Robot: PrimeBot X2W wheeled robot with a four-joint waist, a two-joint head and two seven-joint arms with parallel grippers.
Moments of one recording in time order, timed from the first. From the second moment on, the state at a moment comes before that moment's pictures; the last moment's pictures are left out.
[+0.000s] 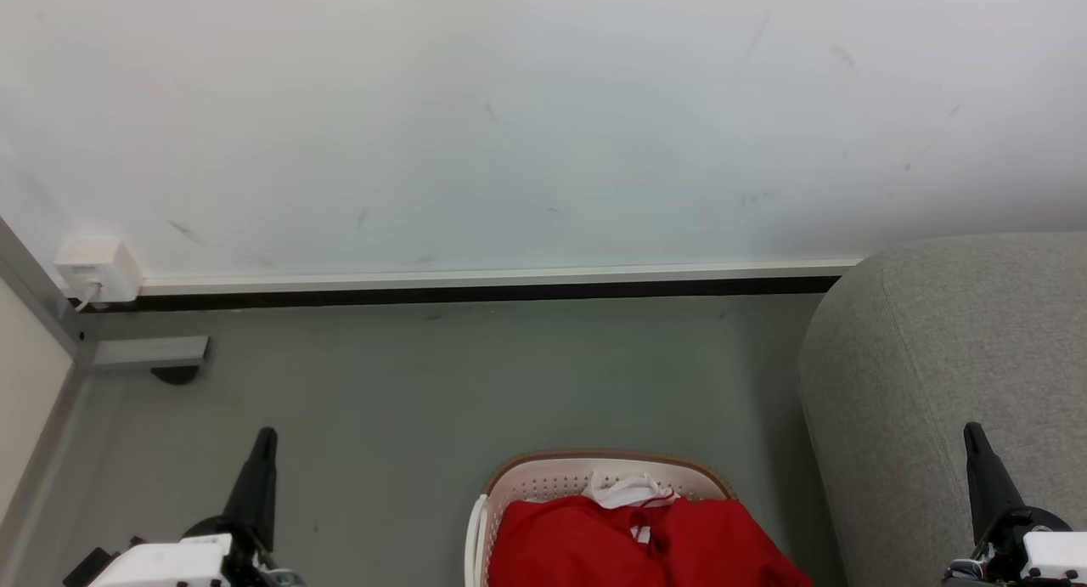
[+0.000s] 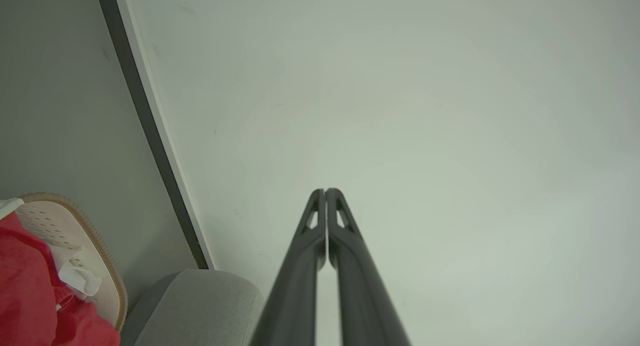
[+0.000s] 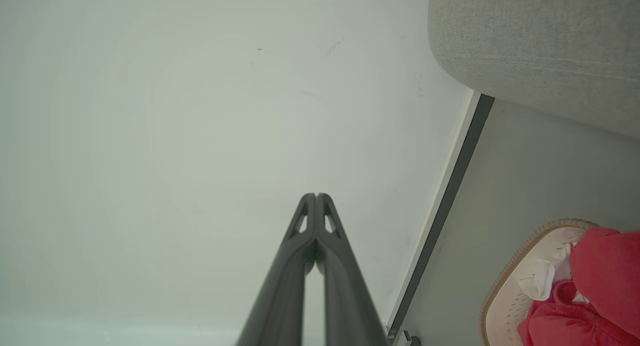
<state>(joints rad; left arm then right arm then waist) -0.11 0.05 0.12 0.25 -1.61 -0.13 0.11 -0.11 -0.05 -0.11 0.25 1.61 0.13 0.11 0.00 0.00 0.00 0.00</state>
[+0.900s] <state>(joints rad) -0.11 0.05 0.12 0.25 -1.61 -0.13 0.11 -0.11 -0.05 -0.11 0.25 1.61 0.13 0.11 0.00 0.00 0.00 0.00</state>
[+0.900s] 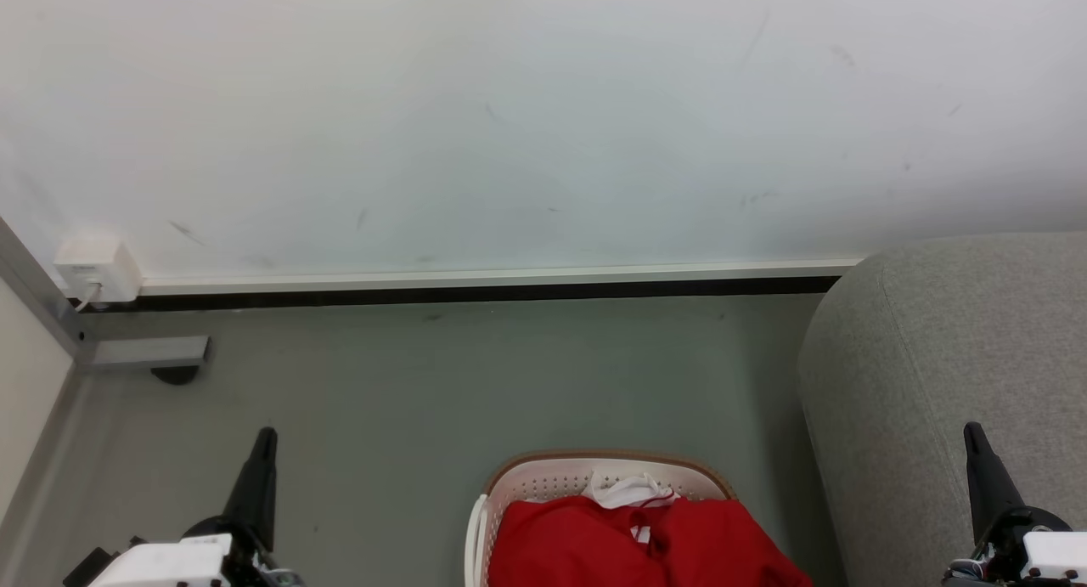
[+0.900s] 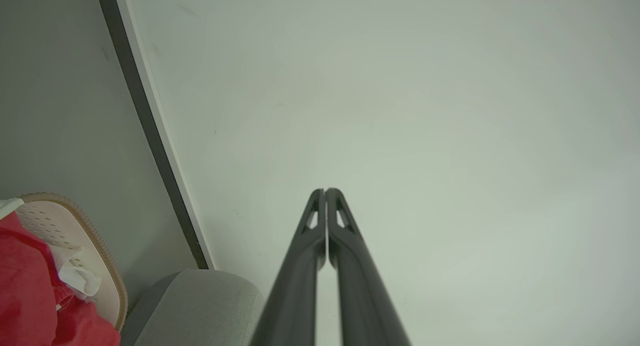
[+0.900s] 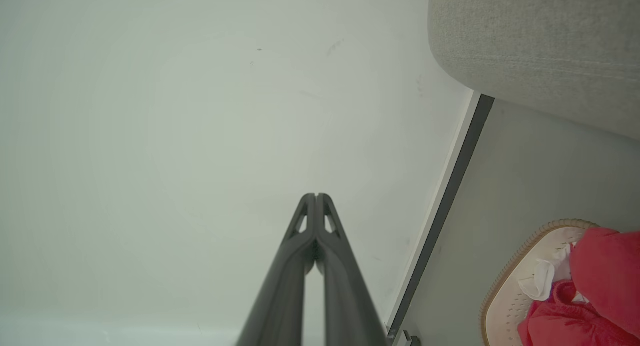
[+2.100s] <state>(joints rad) -0.11 0.05 0.12 0.25 -1.61 -0.13 0.11 -0.11 -0.05 -0.11 0.25 1.61 0.13 0.11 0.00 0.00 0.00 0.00</state>
